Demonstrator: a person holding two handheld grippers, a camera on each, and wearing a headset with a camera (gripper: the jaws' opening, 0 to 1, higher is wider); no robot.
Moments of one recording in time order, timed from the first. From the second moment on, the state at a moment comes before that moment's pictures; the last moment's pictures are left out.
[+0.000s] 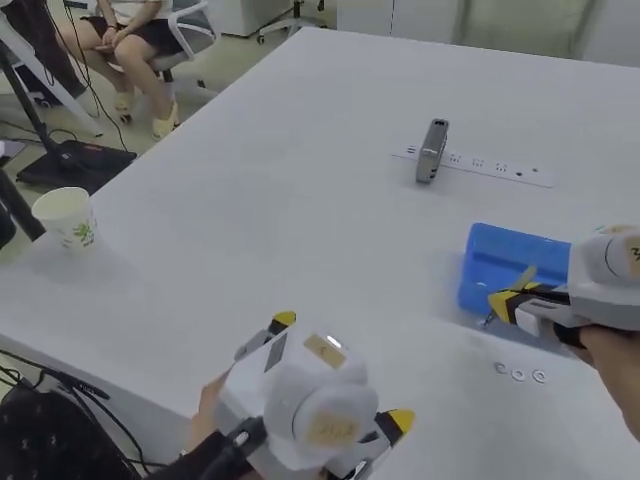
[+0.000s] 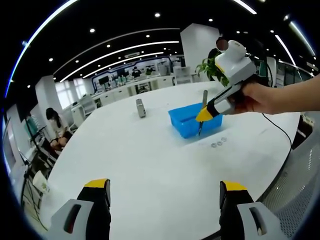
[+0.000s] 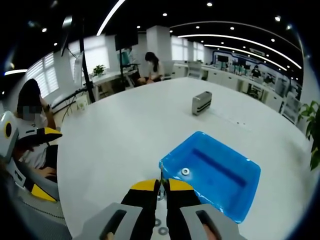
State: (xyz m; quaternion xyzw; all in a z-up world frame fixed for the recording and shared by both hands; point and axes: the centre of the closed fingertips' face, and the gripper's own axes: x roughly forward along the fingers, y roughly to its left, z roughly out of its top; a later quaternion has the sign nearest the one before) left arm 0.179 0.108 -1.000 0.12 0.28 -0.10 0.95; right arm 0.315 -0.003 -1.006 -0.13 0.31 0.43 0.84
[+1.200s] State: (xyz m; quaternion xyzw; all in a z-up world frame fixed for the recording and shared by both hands) left arm 0.181 0.114 -0.998 0.11 0.28 -0.08 0.95; right arm 0.316 0.002 -0.966 -0.13 0.28 0.45 0.84
